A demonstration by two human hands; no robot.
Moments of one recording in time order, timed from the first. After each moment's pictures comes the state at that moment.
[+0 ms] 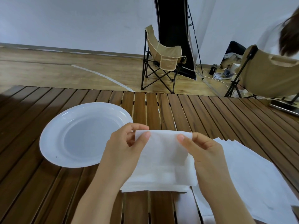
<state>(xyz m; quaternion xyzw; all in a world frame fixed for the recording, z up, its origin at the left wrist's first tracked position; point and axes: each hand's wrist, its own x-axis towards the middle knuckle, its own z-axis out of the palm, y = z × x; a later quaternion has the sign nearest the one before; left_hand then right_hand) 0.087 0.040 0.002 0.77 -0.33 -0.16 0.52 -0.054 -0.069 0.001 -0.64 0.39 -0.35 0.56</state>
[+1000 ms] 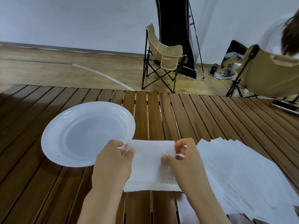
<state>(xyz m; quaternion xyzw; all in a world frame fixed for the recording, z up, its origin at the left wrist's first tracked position) 0.096 0.046 -0.028 0.89 -0.17 -0.15 0.41 -0.031 -0.055 -0.027 -0.72 0.47 -0.24 0.45</state>
